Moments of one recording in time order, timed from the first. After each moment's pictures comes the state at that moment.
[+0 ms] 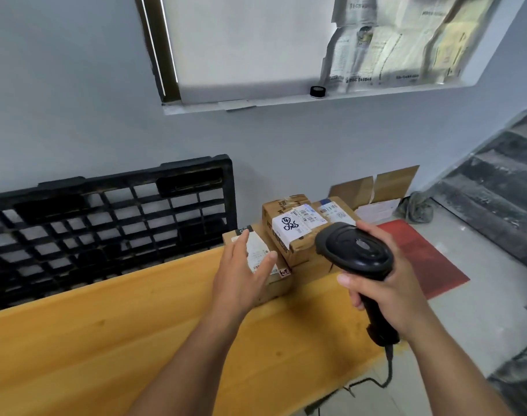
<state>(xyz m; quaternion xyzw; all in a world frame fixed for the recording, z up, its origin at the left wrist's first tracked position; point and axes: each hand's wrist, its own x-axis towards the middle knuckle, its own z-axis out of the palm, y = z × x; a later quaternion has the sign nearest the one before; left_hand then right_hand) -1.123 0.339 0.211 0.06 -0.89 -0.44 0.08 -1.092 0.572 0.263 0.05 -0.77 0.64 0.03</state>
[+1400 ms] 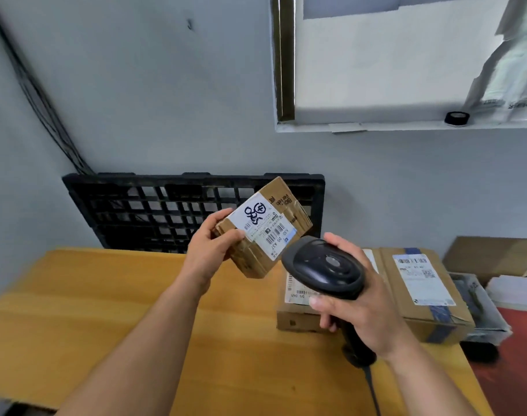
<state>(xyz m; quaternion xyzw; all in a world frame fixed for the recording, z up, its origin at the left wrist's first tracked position) -1.105 0.295 0.296 0.27 -0.69 -0.63 0.22 -1.166 0.540 0.278 0.32 -0.65 0.66 -0.20</state>
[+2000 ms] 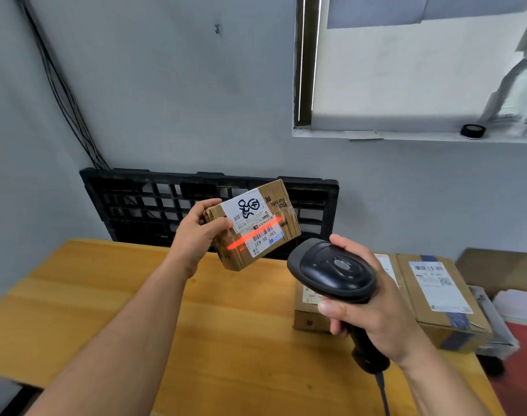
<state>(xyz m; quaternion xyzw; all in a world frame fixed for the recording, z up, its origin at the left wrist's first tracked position) -1.072 0.237 0.311 0.27 -0.70 -0.61 0.25 -1.141 0.522 0.291 0.34 -0.64 0.65 -0.21</state>
